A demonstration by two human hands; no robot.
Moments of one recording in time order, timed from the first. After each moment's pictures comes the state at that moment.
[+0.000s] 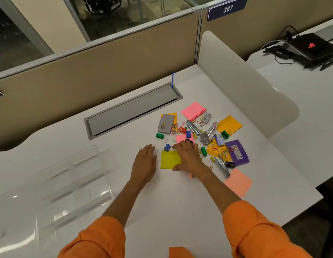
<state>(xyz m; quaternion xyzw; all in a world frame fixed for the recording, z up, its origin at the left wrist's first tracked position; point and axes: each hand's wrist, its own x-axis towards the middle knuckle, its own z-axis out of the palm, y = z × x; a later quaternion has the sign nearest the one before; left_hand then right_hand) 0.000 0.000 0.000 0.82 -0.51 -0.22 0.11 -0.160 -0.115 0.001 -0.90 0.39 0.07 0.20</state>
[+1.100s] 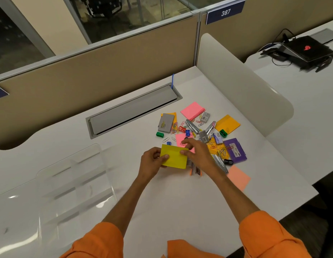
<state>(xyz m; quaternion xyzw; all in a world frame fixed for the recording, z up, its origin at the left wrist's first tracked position) -0.025 -0.001 0.022 0.72 -0.31 -0.43 0.44 -0.200 -0.109 0.039 -0.76 0.46 -0.16 0.44</state>
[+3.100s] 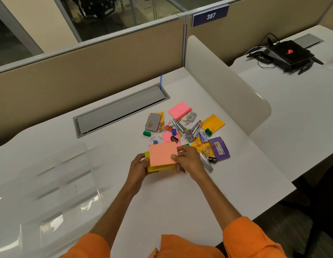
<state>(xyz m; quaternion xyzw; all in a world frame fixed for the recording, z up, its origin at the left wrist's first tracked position) -0.059 0.018 0.027 0.69 -0.14 -0.50 0.50 -0.224 -0.085 0.053 -0.57 0.55 -0.18 0.58</state>
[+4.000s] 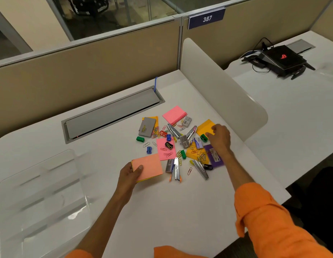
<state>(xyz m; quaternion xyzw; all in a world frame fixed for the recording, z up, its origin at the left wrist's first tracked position) -0.044 0.020 0.006 0.70 -0.14 -0.47 0.51 -0.292 -0.237 0.026 -0.68 0.67 -0.15 0.27</state>
